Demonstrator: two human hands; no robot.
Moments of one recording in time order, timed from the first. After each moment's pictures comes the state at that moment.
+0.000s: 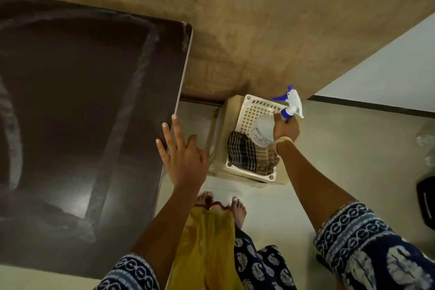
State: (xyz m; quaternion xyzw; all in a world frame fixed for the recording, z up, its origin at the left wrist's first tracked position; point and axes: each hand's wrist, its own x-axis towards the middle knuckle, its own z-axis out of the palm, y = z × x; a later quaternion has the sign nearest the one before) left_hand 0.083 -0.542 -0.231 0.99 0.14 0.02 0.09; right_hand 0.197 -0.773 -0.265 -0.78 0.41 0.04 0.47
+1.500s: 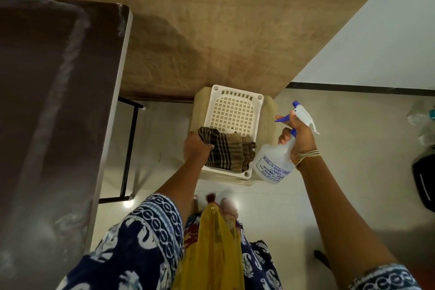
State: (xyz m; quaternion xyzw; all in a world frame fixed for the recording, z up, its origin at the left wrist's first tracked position) left_hand 0.149 -0.656 -0.342 0.85 0.30 -0.28 0.34; right_hand 0.149 -0.905 -0.293 -0.56 0.38 0.07 0.74
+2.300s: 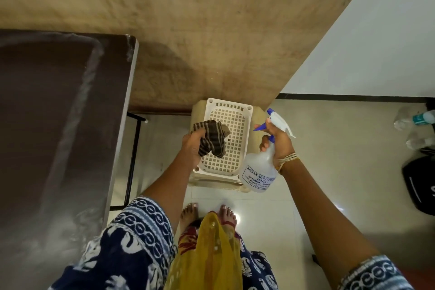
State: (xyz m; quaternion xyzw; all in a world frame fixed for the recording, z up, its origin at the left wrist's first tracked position) left_hand 0.158 -0.656 -0.261 0.50 0.41 -0.25 0.72; right_hand 0.136 -0.878 -0.235 -0.57 0.33 0.11 0.75
